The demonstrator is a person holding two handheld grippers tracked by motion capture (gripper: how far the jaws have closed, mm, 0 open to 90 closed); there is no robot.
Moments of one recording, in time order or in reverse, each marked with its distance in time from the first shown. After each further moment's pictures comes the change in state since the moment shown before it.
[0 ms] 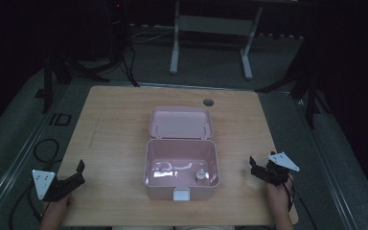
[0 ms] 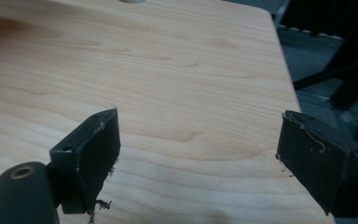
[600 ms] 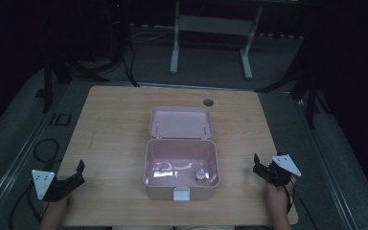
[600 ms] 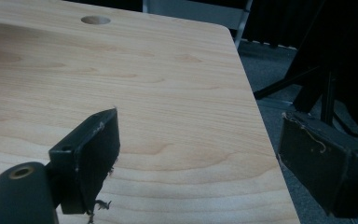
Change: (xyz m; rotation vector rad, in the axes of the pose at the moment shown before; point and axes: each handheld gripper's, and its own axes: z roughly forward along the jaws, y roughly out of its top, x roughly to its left) left arm 0.000 0.000 0.000 -0.004 -0.004 -0.006; right arm 0.000 -0.003 -0.004 -0.078 -0.130 0.048
